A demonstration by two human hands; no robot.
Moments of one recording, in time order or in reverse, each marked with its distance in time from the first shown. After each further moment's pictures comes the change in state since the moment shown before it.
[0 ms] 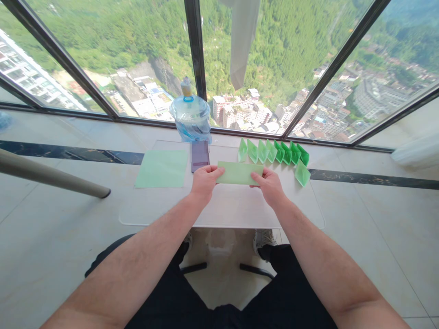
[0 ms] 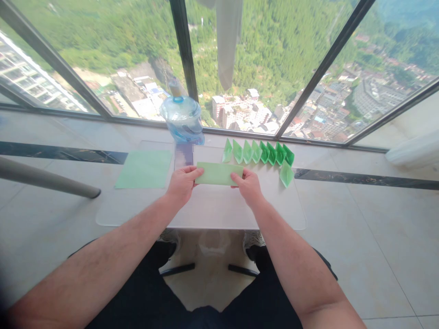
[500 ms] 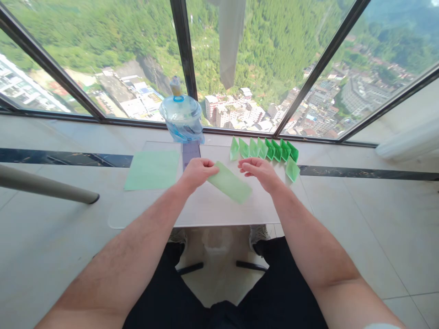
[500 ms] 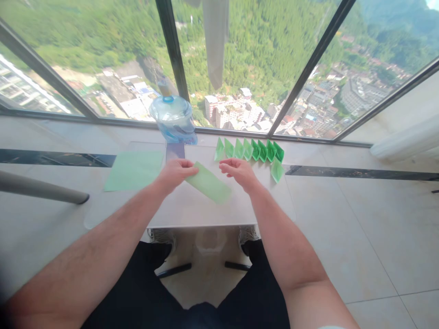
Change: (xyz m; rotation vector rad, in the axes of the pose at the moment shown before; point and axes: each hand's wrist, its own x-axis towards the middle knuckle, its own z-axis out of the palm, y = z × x) left_hand 0.015 0.030 -0.002 0.493 -0.164 0.141; right_hand 0.011 -0.039 -0.009 -0.200 -0.188 -0.038
